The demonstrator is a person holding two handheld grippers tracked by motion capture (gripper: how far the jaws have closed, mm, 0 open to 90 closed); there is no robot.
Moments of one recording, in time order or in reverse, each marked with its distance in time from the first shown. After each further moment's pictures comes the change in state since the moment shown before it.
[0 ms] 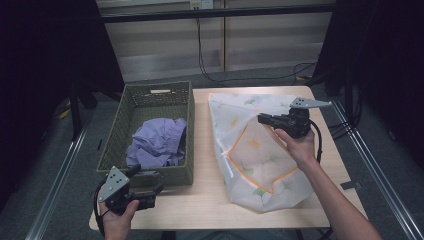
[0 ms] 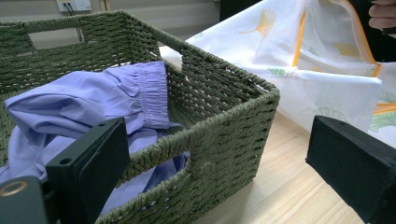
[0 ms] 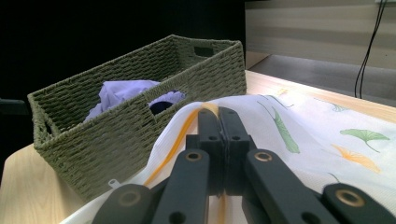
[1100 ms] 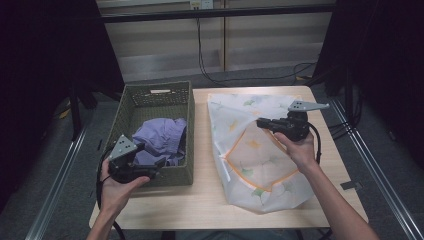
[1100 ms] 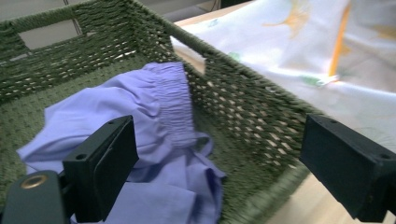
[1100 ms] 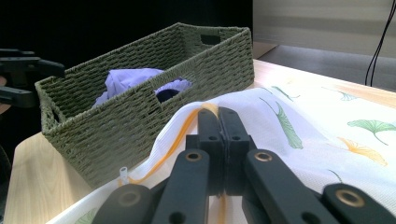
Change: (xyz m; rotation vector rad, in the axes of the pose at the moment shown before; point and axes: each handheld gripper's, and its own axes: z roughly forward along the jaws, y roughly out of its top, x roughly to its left) left arm 0.040 0.055 0.045 0.193 -0.010 0.049; right arm 0.002 -0.006 0.001 0.035 0.033 0.007
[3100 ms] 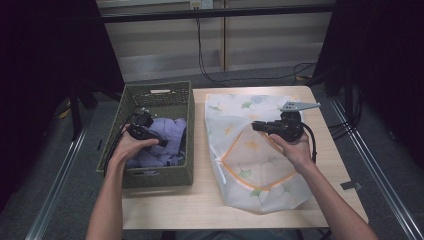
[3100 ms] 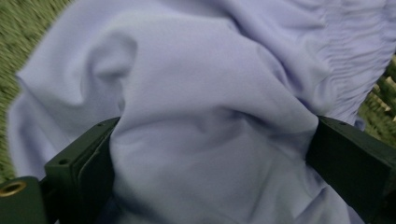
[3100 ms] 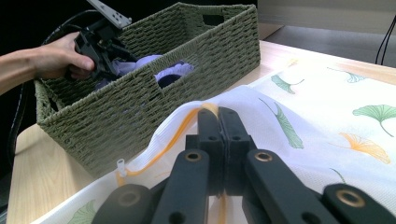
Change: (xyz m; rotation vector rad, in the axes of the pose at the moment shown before) left arm 0.099 0.014 0.137 0.582 -0.048 -0.074; right arm 0.001 -0.003 0.014 0.080 0.007 0.016
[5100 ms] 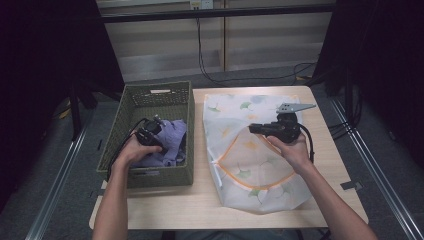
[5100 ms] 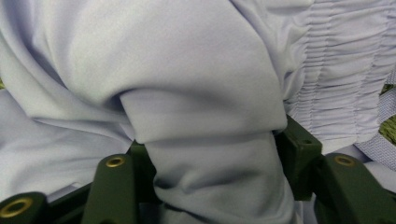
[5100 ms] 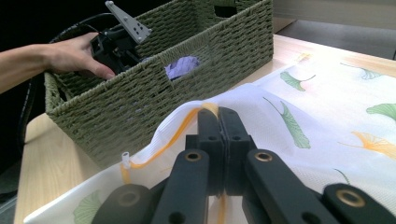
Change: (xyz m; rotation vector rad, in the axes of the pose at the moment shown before) left arm -0.016 0.000 0.018 0.182 0.016 0.094; right arm 0.004 -0.001 0.007 0.026 0.040 -0.022
